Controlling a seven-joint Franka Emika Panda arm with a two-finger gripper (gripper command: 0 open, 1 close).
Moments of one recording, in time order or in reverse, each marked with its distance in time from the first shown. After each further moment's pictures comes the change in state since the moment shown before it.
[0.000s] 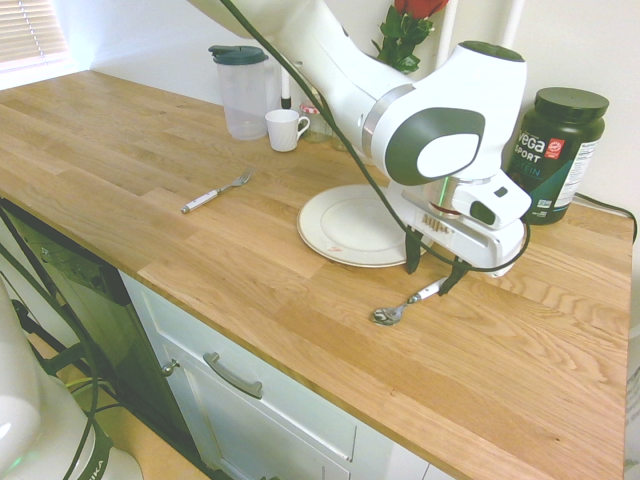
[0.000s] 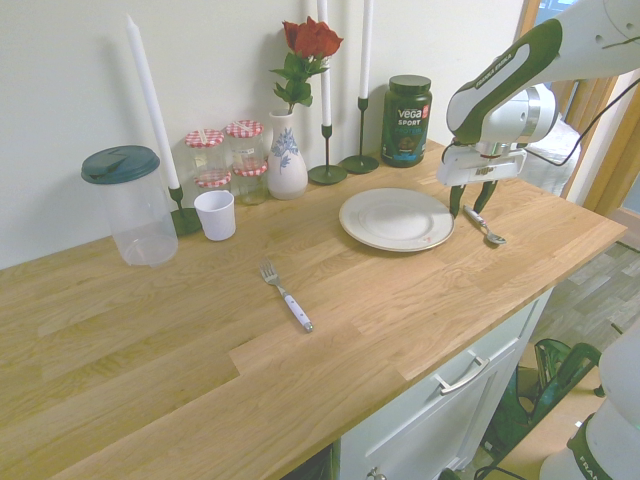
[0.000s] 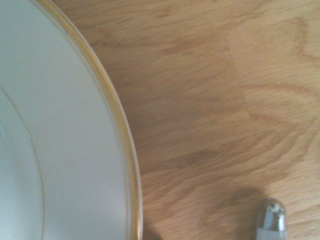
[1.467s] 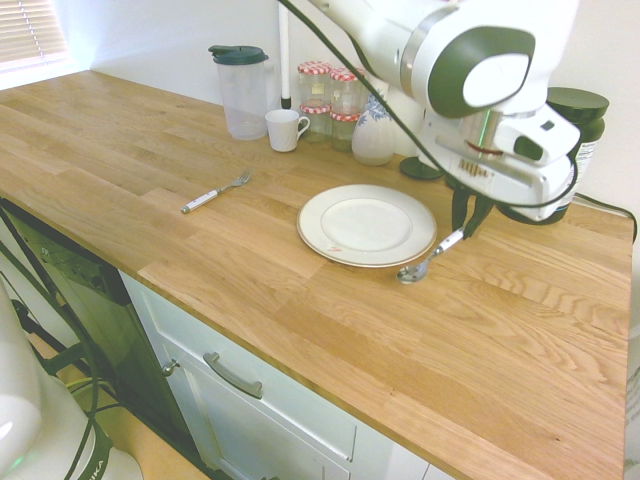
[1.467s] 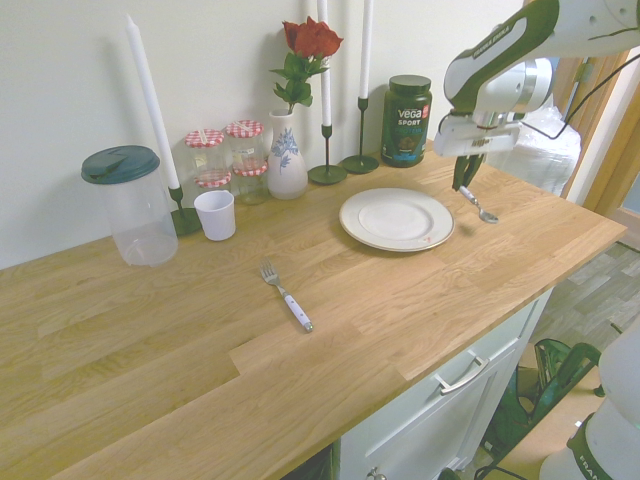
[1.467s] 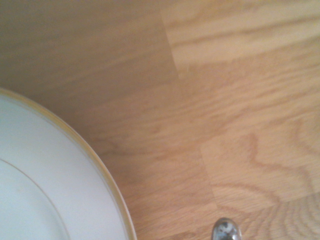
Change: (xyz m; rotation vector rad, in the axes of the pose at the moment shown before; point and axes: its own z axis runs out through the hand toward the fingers) arm 0.035 -0.029 -0.088 0.067 0.043 0.004
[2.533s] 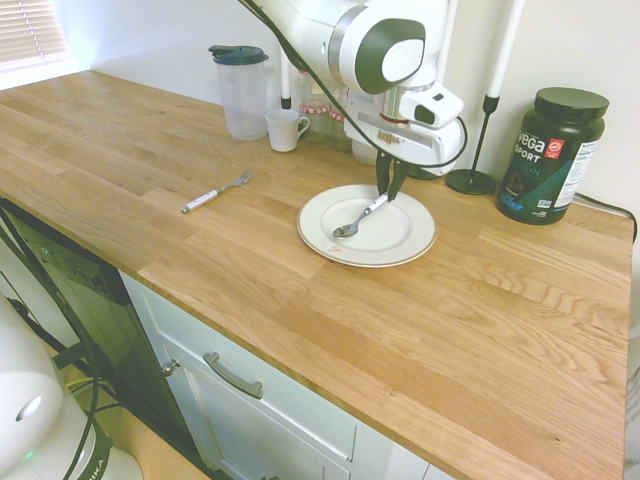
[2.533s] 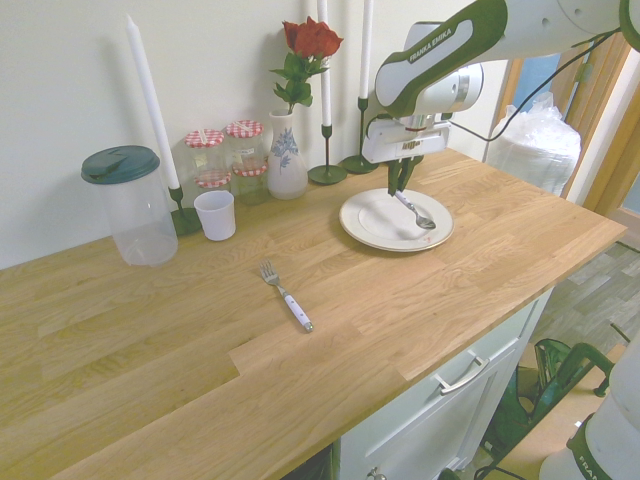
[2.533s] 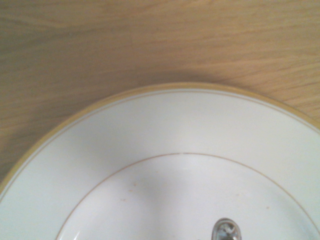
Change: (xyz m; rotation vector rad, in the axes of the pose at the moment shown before) arm -0.110 -0.113 0.051 -0.035 -0.037 -0.132
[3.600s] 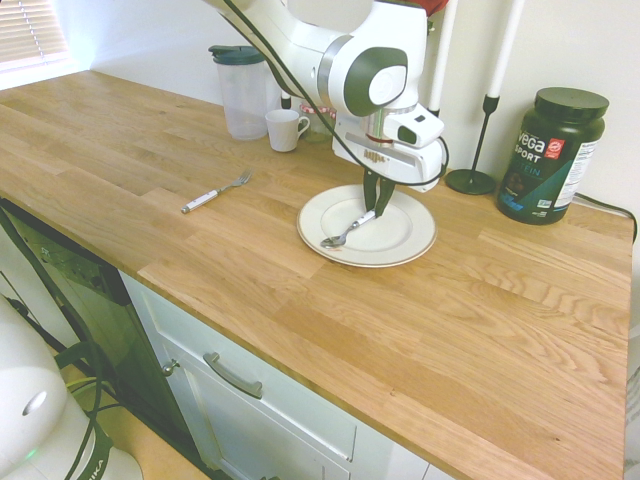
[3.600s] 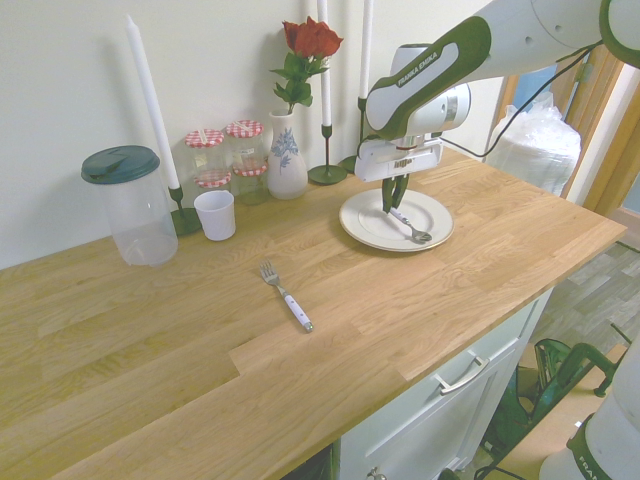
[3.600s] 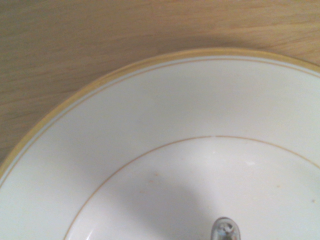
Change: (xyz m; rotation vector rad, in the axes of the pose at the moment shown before) arm -0.015 -0.010 0.025 -0.034 -0.008 0.000
